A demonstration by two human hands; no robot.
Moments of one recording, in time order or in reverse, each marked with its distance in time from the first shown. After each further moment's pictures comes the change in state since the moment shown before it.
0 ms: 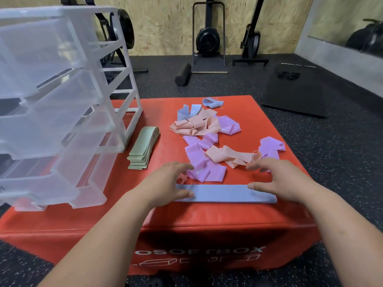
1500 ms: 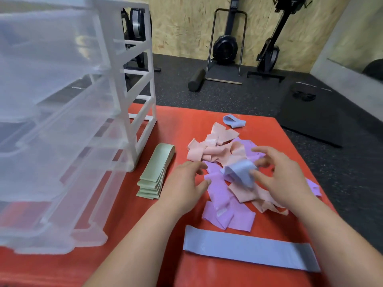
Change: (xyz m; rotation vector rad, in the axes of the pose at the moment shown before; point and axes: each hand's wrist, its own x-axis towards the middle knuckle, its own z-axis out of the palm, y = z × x) left_hand 0.078 -0.036 -0.011 -0.224 0.386 -0.179; right_hand 0.132 -0.079 -0.003 0.111 0.328 -0.060
